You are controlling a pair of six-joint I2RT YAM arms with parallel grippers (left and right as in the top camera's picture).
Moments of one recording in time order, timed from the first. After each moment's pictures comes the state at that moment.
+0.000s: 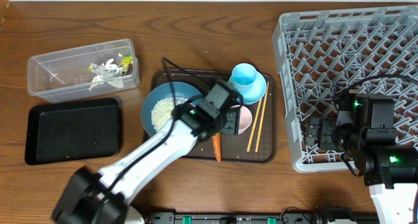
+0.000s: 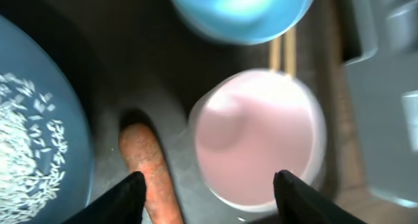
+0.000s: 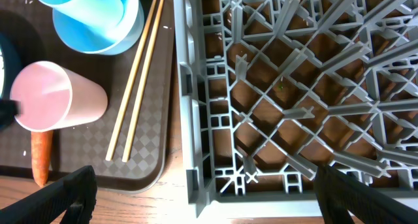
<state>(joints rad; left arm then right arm) -0.72 1.57 1.05 -0.57 0.04 -0.56 0.03 0.95 0.97 -1.04 -0.10 0.11</state>
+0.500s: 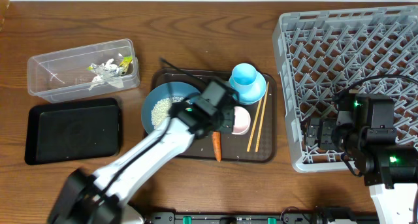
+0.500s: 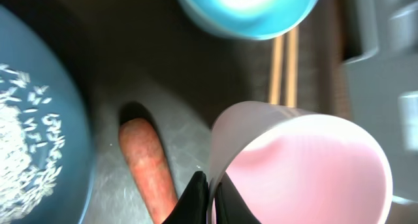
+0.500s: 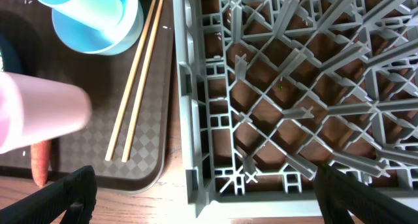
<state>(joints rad) -0.67 1.51 1.05 -0.59 0.11 -0.56 0.03 0.95 0.97 -1.04 -0.10 0.11</state>
